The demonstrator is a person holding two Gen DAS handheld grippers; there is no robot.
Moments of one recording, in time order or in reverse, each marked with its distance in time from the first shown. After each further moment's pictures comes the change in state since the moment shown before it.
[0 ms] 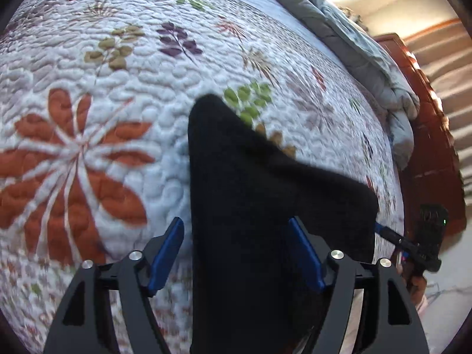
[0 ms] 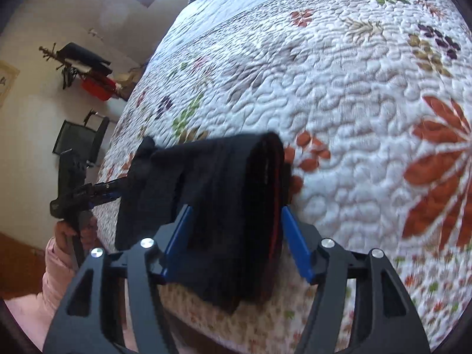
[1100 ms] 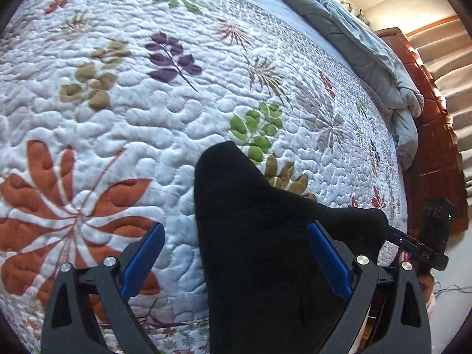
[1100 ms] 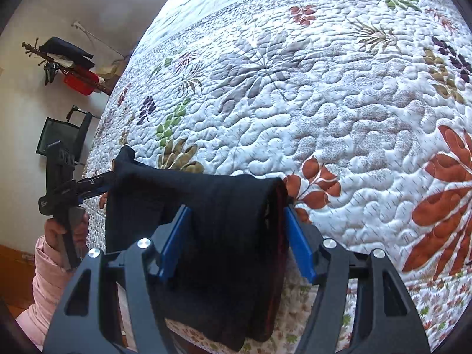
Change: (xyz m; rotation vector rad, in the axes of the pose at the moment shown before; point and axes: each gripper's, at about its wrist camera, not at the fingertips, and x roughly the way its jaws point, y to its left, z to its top) left arm 0.025 0.007 0.066 0.006 0.040 -0.005; right arm 0.038 0.011 0.054 0.011 0.053 -0.094
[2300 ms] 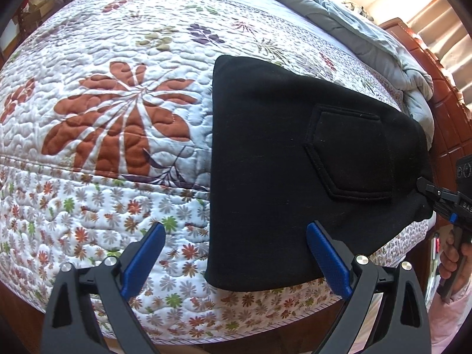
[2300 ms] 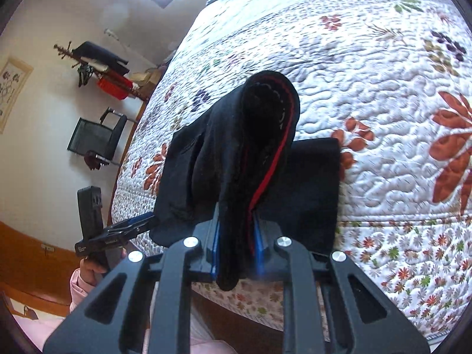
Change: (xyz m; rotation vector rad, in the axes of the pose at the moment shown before) left arm -0.058 -0.005 -0.142 0.044 -0.108 0.196; right arm -0.048 0.038 -0.073 -0.011 -0.081 0.135
